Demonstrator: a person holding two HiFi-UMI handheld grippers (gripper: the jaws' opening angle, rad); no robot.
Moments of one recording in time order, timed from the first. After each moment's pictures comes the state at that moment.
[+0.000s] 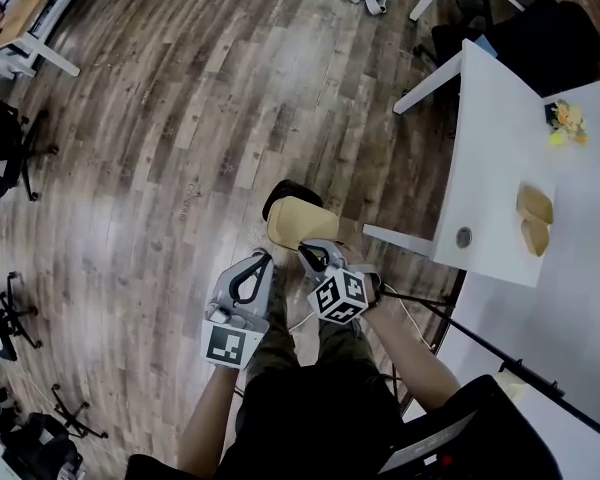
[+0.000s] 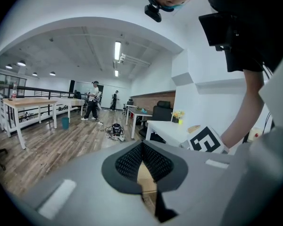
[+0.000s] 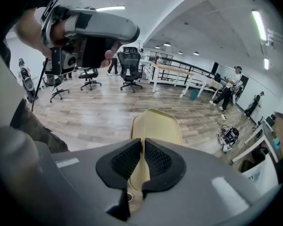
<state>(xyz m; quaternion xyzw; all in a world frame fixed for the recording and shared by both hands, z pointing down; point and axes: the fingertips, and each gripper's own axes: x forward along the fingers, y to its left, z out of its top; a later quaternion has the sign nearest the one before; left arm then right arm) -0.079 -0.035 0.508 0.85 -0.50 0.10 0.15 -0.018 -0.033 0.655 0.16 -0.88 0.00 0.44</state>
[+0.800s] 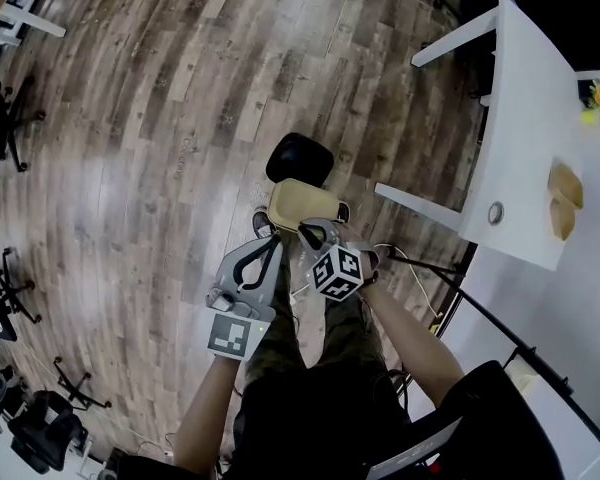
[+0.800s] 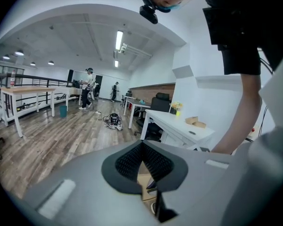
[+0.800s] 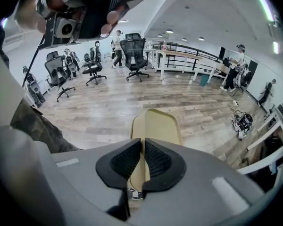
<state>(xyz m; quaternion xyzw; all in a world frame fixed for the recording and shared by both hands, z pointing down) -0.078 -0.013 0.585 0.84 -0.48 0.13 0.20 -0.028 0.018 0.781 0.12 -0.87 0.06 0.48</state>
